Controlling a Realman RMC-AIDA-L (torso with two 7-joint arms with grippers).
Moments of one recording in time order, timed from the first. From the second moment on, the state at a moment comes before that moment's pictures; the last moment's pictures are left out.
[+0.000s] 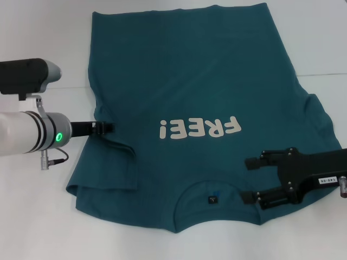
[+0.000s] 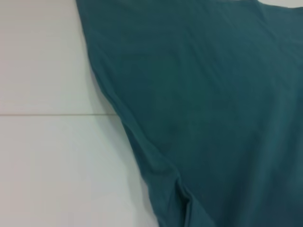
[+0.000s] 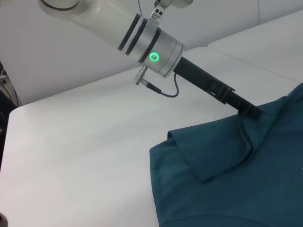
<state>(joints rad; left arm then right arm) -0.82 -2.16 1.00 0.58 2.51 0.58 -2.53 0.53 2.04 -0.73 -0.86 -2.16 -1.69 1.52</state>
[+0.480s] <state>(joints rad) -0.84 -2.17 1.06 0.58 2.33 0.57 -2.47 0.53 2.04 -0.73 -0.86 -2.16 -1.69 1.52</state>
